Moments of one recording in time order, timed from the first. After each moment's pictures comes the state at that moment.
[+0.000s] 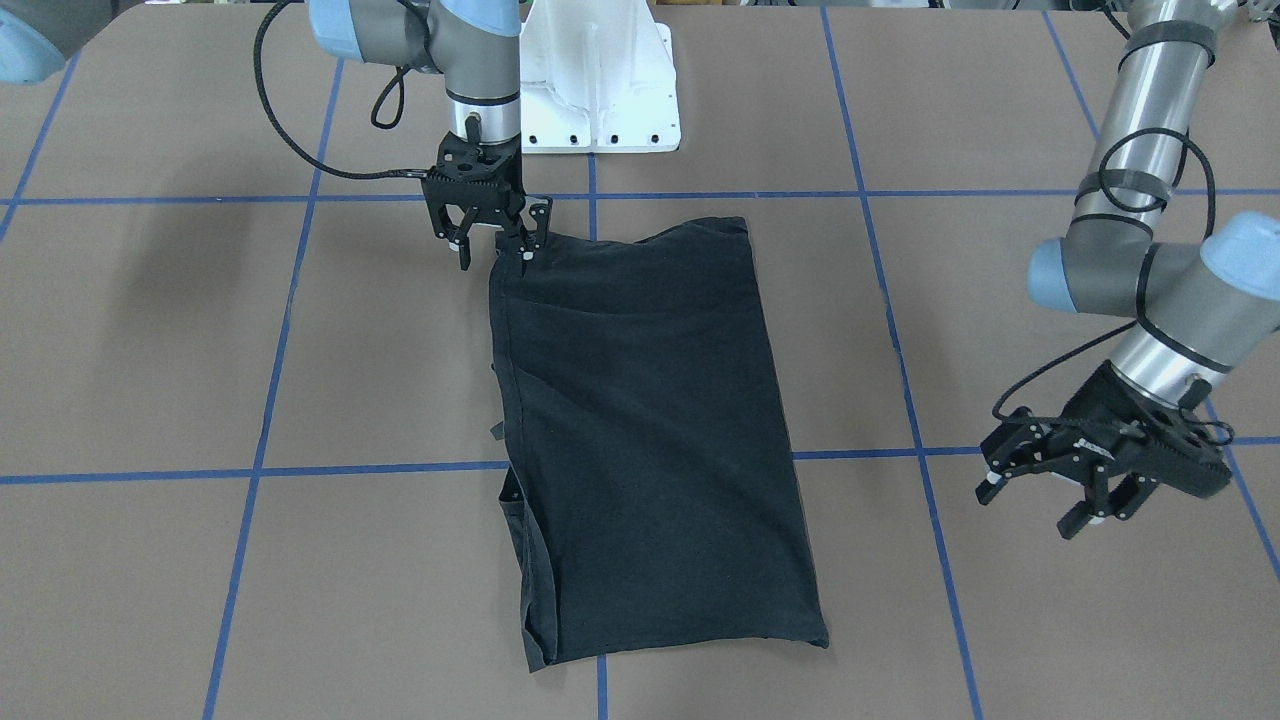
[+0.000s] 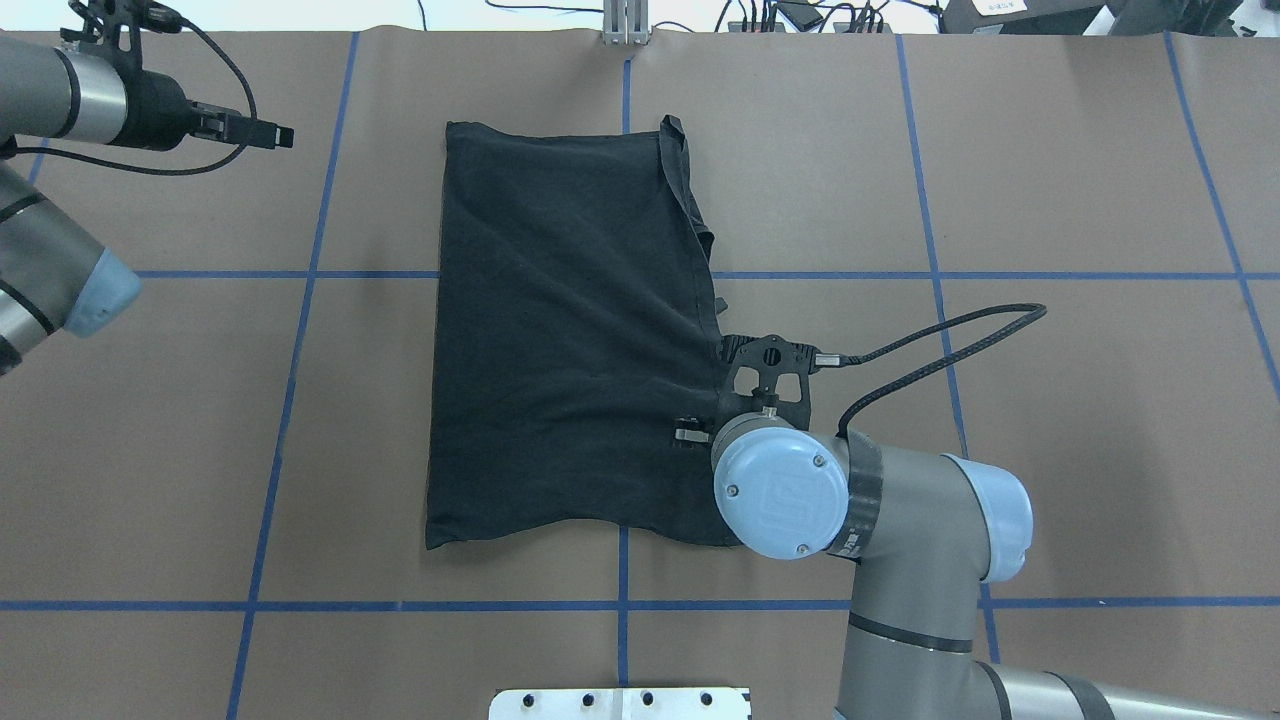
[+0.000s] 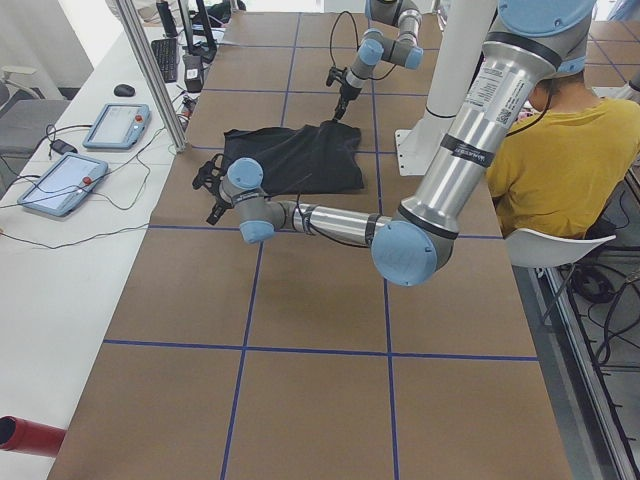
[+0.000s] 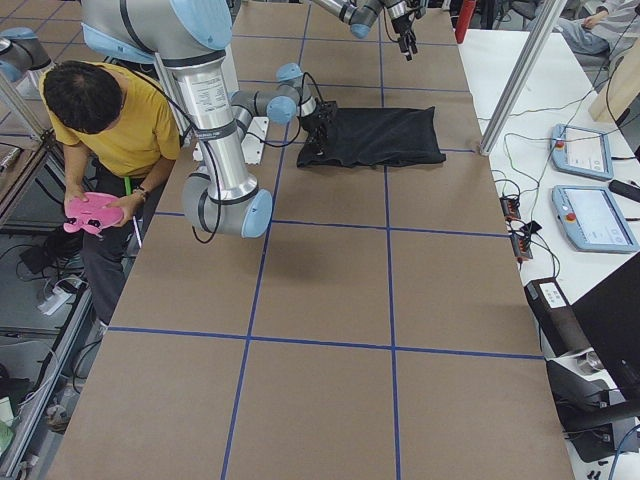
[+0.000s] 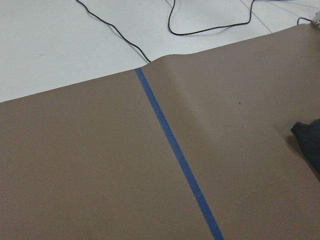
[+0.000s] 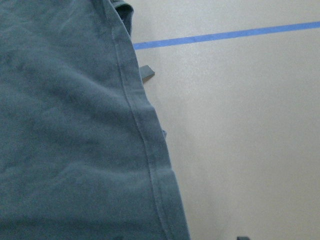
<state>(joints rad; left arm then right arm) -1.04 -1.97 -1.30 -2.68 -2.06 -0.80 0.30 -1.07 1.93 -1.66 1.38 1.51</state>
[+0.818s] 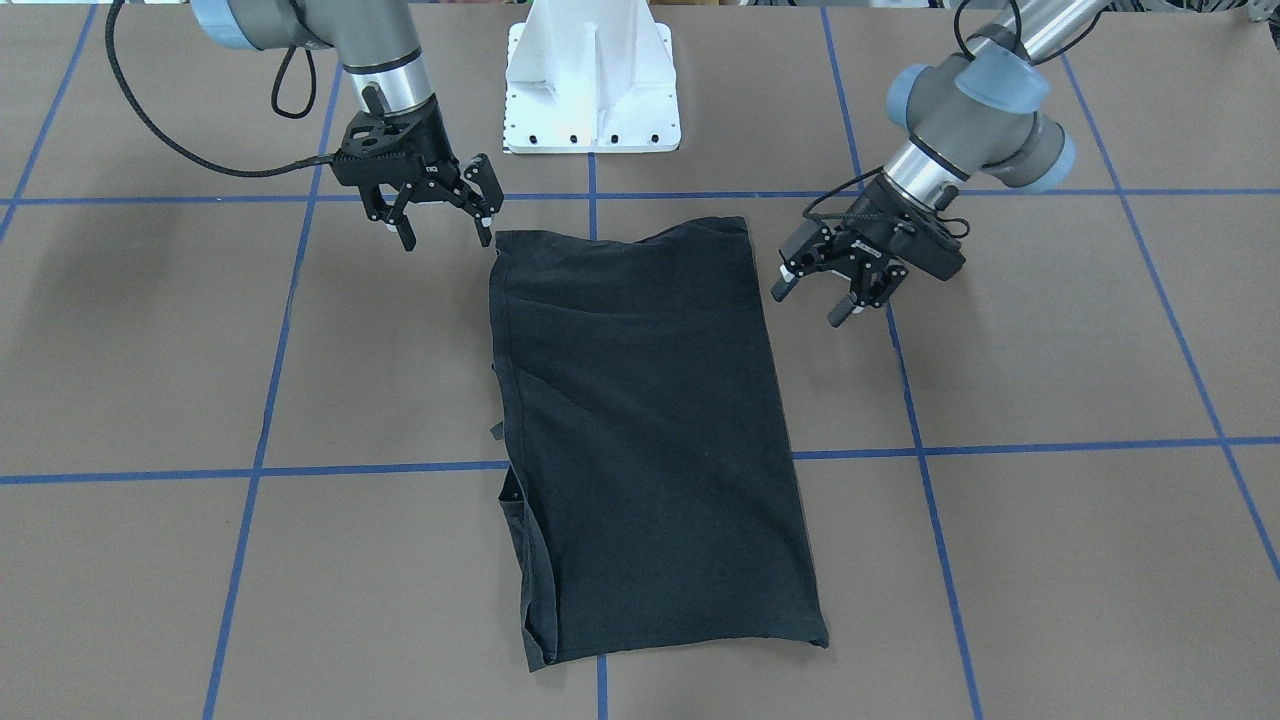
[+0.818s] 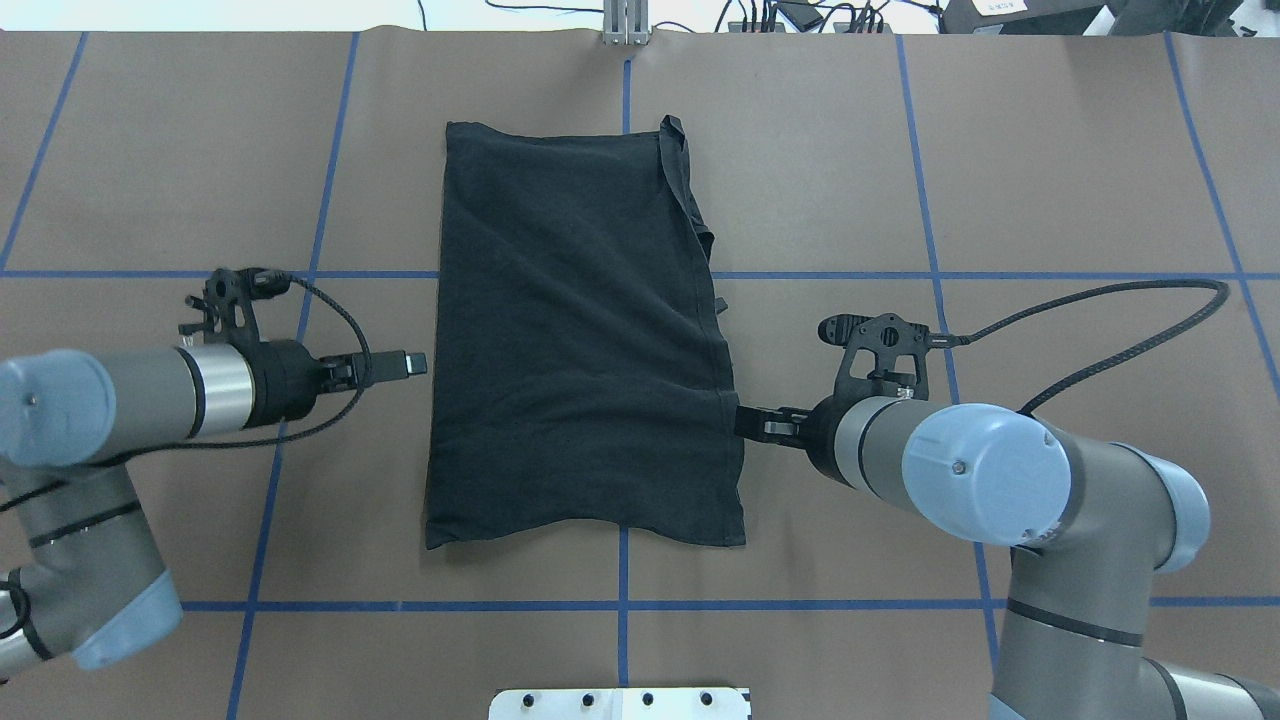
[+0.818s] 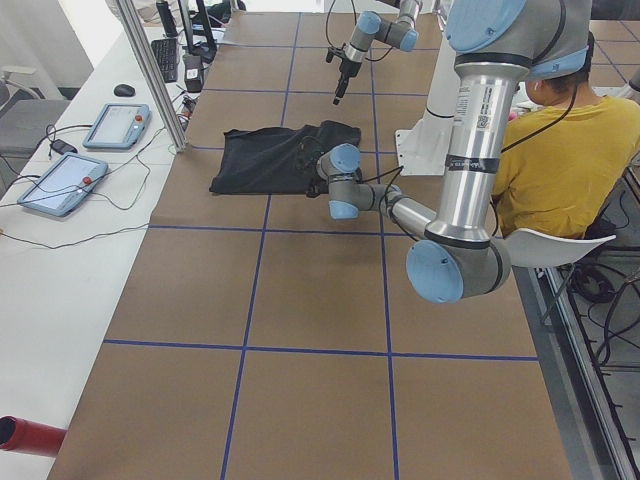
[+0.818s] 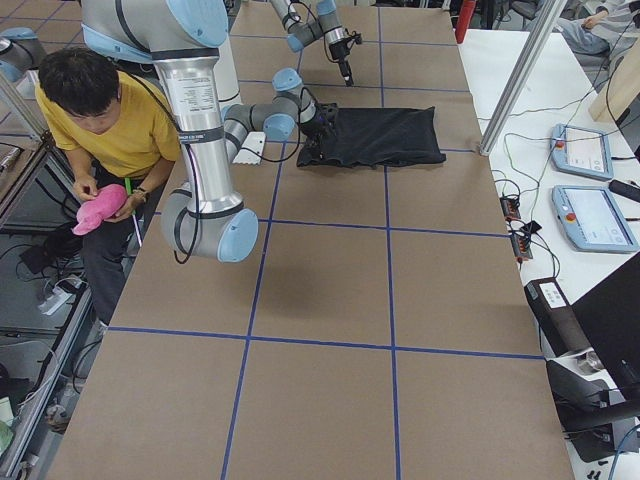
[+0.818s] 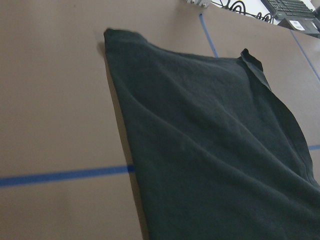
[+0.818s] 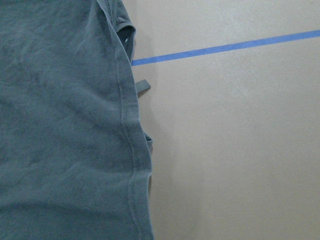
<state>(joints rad) -0.51 -1.69 -1.75 -2.67 -1.67 -1.42 0.36 -1.32 2.09 -1.35 1.49 1.43</state>
